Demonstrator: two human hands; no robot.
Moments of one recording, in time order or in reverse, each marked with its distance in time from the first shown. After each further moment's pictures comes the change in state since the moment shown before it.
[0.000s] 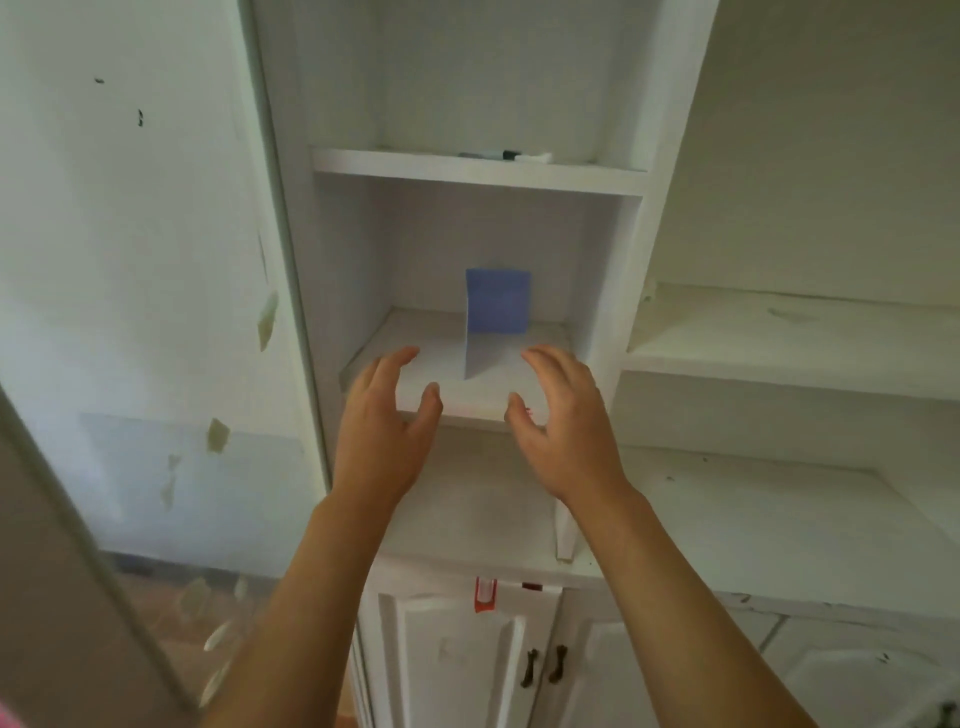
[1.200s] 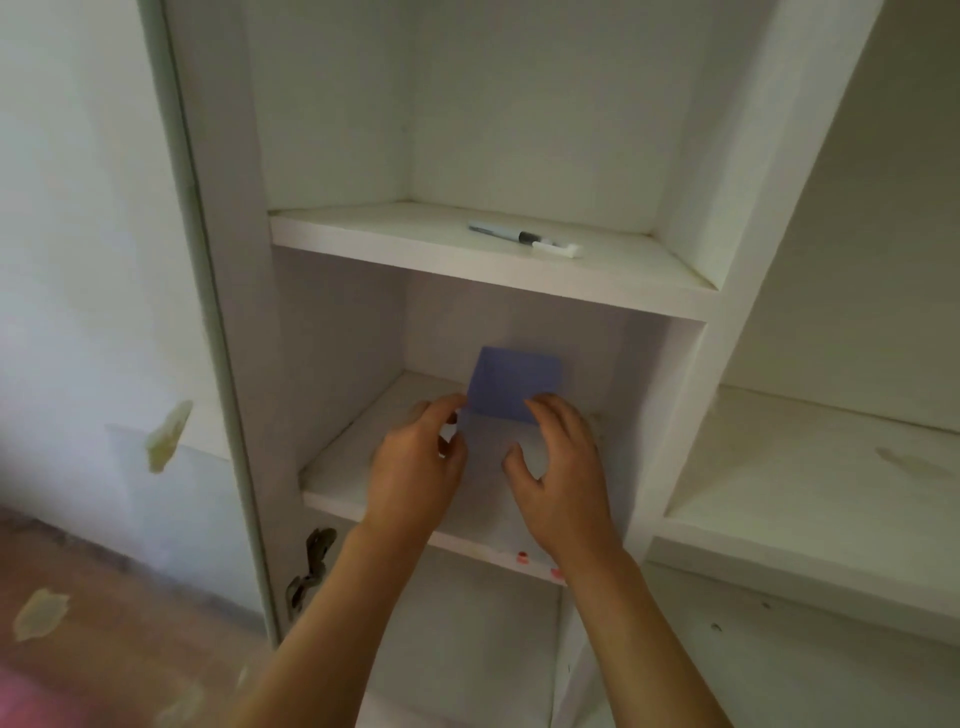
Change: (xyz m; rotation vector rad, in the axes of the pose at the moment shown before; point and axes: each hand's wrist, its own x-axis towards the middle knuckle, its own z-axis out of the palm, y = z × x) left_hand 0.116 -0.016 0.106 0.139 0.016 -0.028; right_hand 0.120 0.087 0.058 0.129 0.000 -0.034
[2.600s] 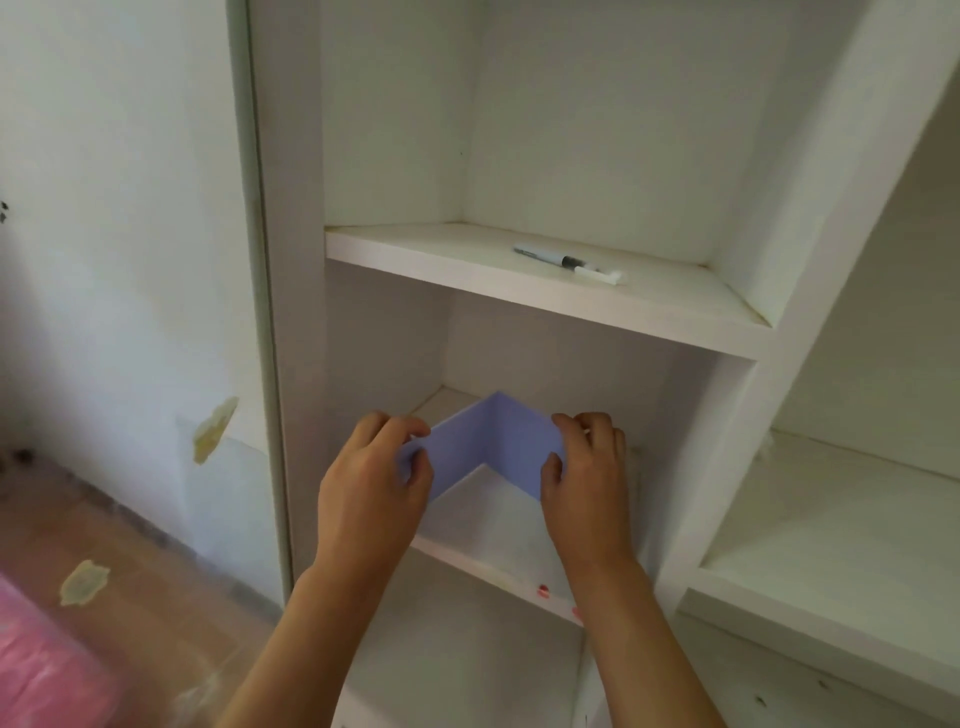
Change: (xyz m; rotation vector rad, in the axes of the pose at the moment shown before) left_hand -0.021 -0.009 -0.052 0.184 0.334 0.060; right_hand 0.023 0.004 0.016 -0.201 0.057 -0.064
